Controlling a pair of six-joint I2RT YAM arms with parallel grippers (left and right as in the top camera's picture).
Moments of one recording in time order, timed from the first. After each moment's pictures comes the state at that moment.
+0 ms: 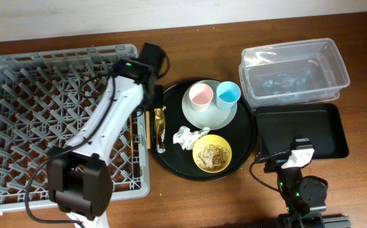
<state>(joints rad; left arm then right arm) -0.39 1.96 1.74 -1.18 -0.12 -0.36 0.01 0.01 0.01 -0.07 -0.03 0.08</state>
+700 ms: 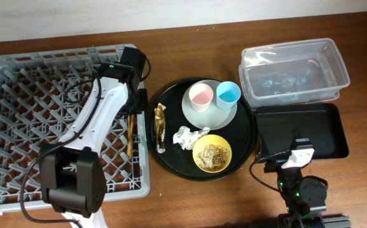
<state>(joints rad) -0.30 1.96 1.64 -1.13 -0.14 -0.30 0.01 0.01 0.01 -0.07 -0.03 0.08</state>
